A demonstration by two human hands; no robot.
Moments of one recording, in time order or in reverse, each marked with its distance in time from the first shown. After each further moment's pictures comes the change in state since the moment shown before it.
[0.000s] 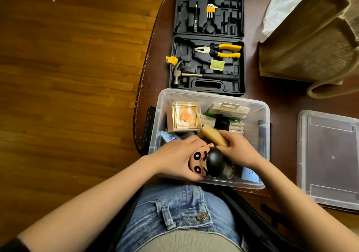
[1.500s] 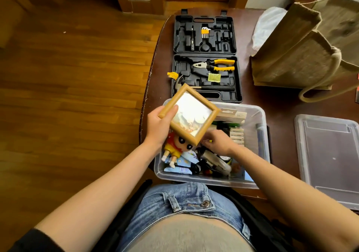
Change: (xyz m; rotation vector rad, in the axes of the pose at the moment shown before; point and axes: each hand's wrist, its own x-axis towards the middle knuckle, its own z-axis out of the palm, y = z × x) left_hand 0.009 -0.011 -0.049 -1.012 0.931 -0.391; right_hand 0.048 -0.015 0.025 -0.117 -0.069 -0.062
